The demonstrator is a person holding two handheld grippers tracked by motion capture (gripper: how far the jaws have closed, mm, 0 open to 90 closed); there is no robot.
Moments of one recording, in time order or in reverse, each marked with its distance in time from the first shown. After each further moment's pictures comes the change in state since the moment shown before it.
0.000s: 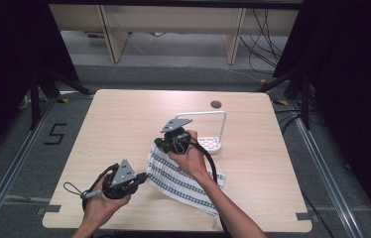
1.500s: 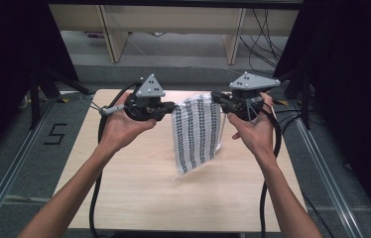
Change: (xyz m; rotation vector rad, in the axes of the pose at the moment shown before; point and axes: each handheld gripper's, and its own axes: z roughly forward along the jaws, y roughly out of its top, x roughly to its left) left arm 0.052 0.216 -0.016 -0.108 -0.027 0.097; right arm -0.055 0.052 -0.191 -0.211 -0.298 0.035
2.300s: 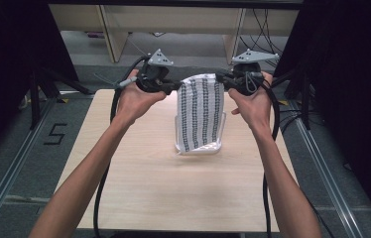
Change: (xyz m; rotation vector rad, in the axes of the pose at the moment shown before) left arm 0.042 0.033 0.038 -0.004 0.047 -0.093; right arm -0.042 0.027 0.029 0.013 -0.089 0.044
